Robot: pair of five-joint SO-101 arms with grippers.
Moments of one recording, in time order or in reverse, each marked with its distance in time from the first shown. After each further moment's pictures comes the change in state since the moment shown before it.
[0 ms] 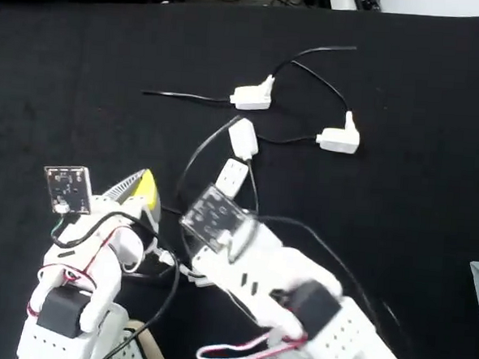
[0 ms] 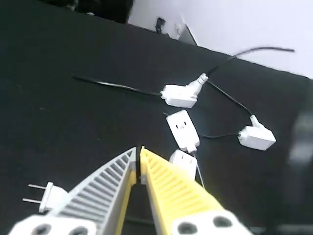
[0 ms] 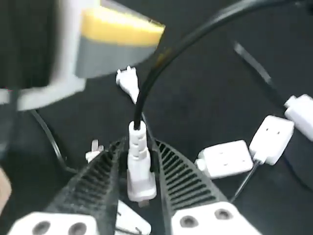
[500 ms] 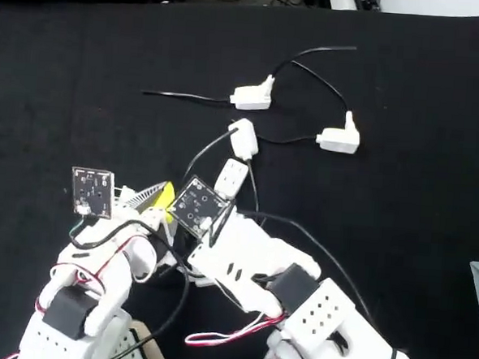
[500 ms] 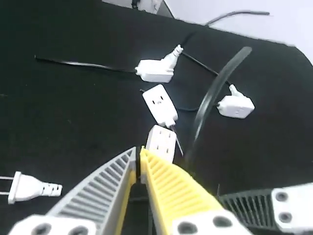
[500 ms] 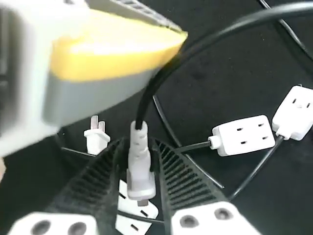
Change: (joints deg) left arm 8.6 0.0 1.0 2.4 -0.1; right arm 0.1 16.4 0.1 -4.0 -0.4
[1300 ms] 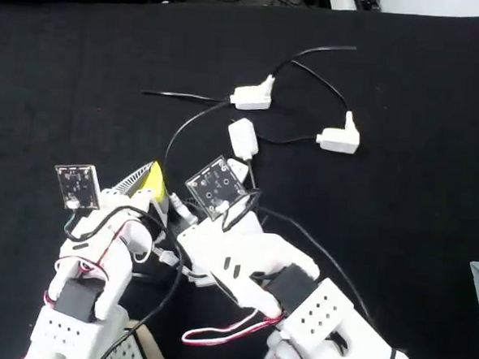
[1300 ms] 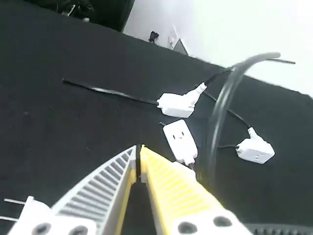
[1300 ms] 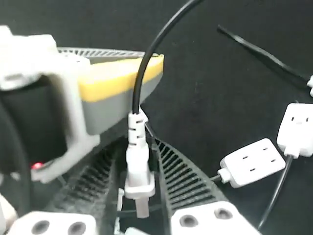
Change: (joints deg) left arm -7.9 2.1 9.6 -19.2 2.3; right arm -0.1 0.0 1.1 -11.9 -14.4
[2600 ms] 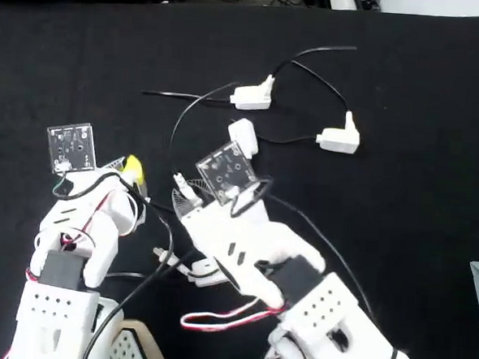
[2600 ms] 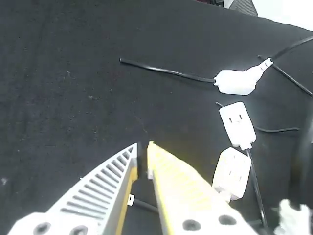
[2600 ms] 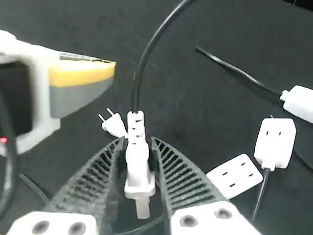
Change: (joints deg) left arm -9.3 24.9 -19.5 9.1 -8.5; right arm 4.0 1.5 -4.0 -2.3 0.0
